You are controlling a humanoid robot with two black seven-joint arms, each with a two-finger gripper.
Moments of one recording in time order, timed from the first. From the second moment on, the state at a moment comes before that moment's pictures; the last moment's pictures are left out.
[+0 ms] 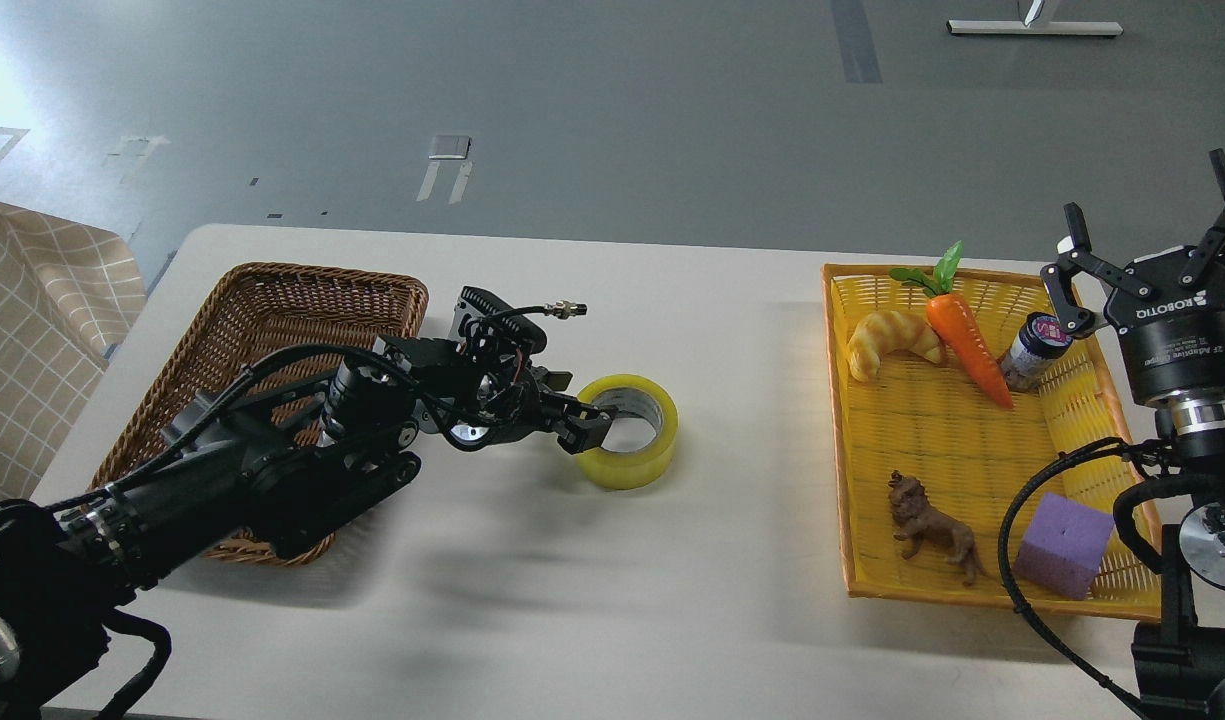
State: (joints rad) left arm -0.71 0.26 -0.57 -1.09 2.15 -0.46 -0.13; right arm 0.19 0.00 1.86 1.32 -0.57 0.49 -0.04
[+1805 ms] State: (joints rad) left arm -0.94 0.77 -0.52 -1.19 1.94 -0.39 -0.27; right arm 0.17 0.00 1.86 1.35 -0.54 0.49 -0.05
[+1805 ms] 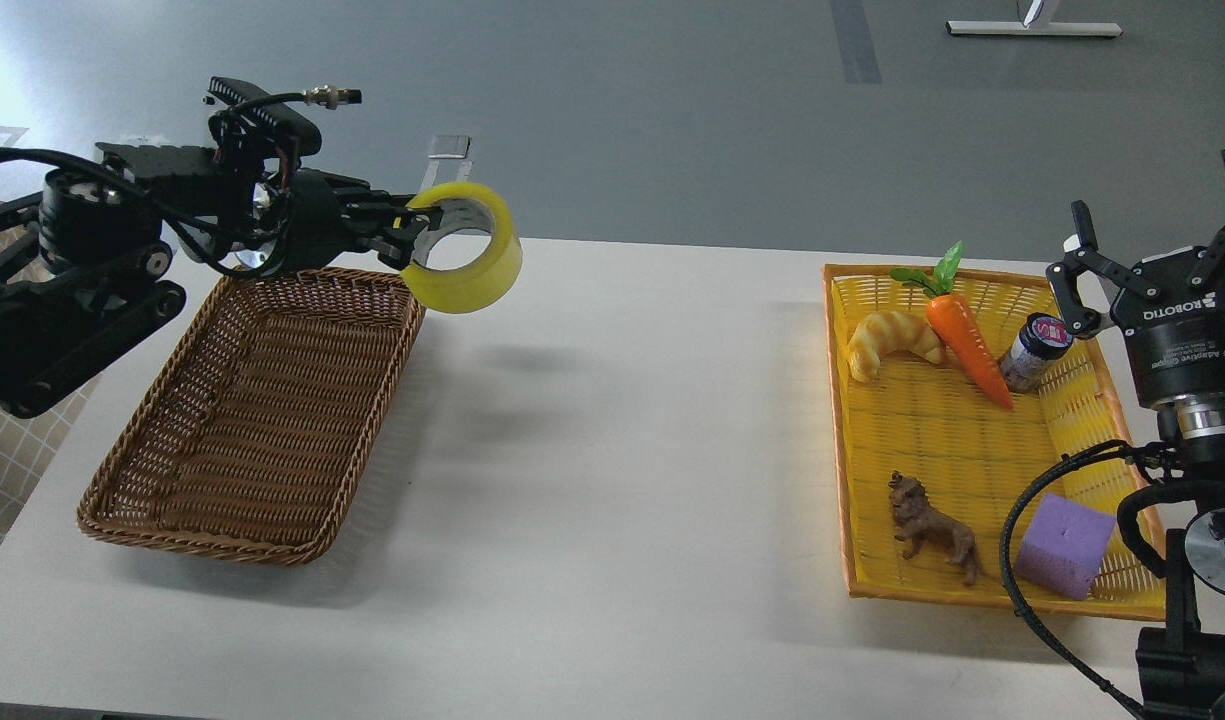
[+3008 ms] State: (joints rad) left arm -0.66 0.90 -0.37 -0.96 1.93 -0.10 -0.34; right arm 0.17 0.00 1.86 1.34 -0.52 0.49 -0.05
